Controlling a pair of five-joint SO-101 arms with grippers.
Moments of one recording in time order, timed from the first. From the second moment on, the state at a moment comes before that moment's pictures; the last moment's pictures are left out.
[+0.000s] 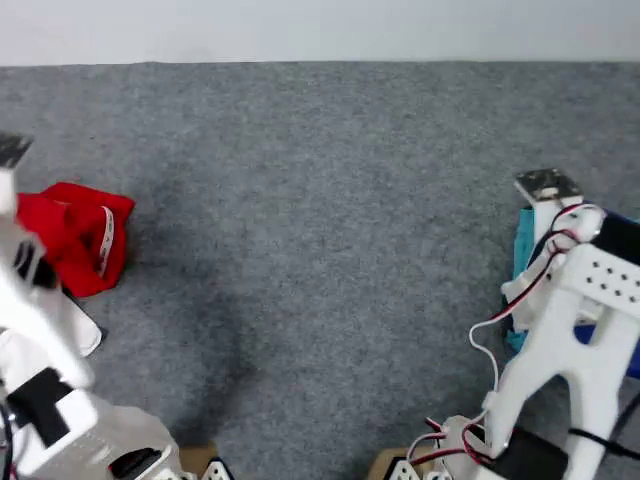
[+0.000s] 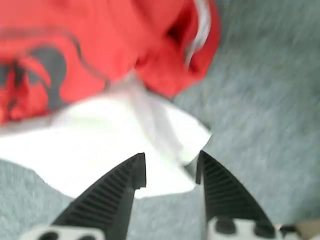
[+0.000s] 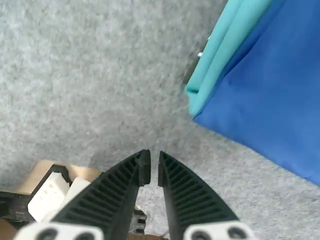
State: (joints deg) left arm -46.4 3.5 -7.1 99.1 -41.6; right arm 24.4 -20.8 17.1 100.5 36.5
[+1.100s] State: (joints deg) left arm -51.1 -1.6 29.8 56.1 -49.7; right arm 24.4 -32.9 19.8 100.5 32.9
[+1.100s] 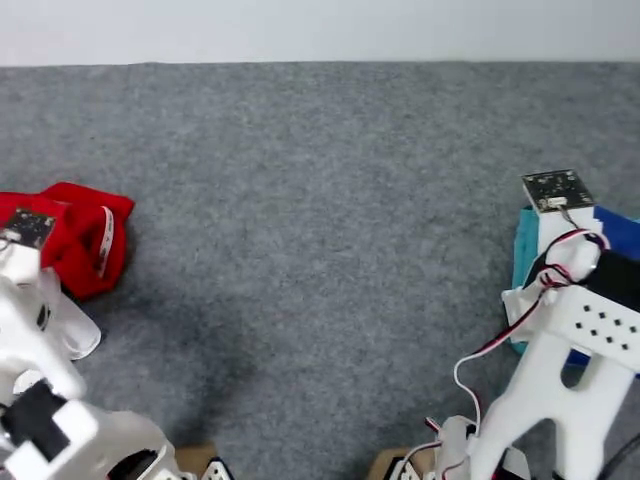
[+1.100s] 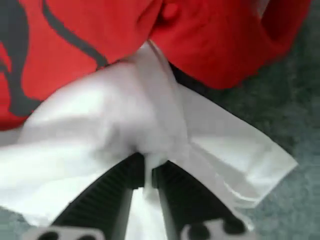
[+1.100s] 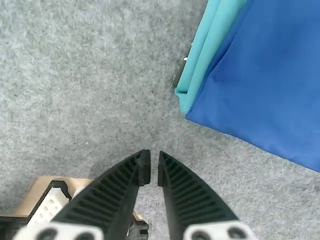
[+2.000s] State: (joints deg) left arm 10.5 -52.6 18.1 66.4 -17.1; right arm 24.4 -32.9 19.8 100.5 32.9
